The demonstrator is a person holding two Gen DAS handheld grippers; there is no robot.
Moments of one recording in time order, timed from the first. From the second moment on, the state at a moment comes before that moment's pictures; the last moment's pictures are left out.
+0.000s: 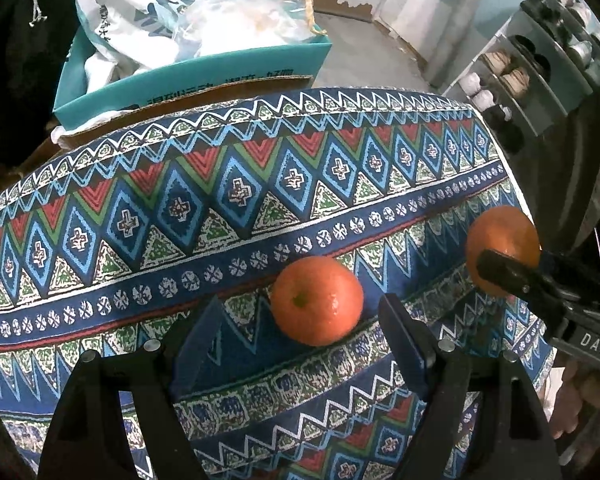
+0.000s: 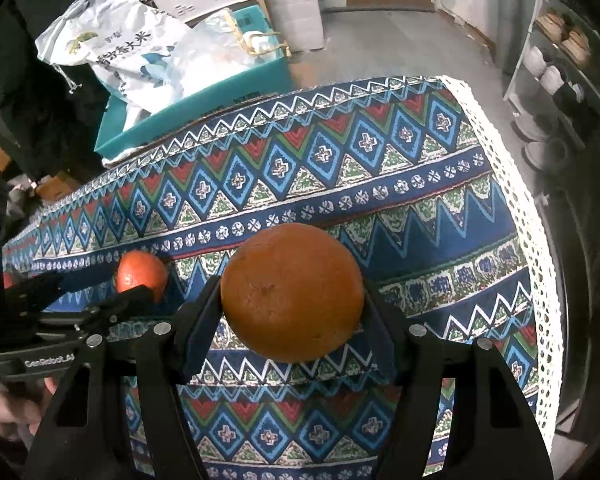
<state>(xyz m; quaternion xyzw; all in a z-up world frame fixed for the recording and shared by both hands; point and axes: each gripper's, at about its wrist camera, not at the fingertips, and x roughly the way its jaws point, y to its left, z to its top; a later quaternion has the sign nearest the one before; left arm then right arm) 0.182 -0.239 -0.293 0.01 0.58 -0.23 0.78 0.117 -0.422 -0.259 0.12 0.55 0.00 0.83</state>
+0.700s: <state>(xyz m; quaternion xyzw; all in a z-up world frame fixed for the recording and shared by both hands) 0.165 -0.245 -0.274 0.02 0.55 -0.24 0.80 0.117 -0.403 -0.245 0.09 0.54 0.01 0.84</state>
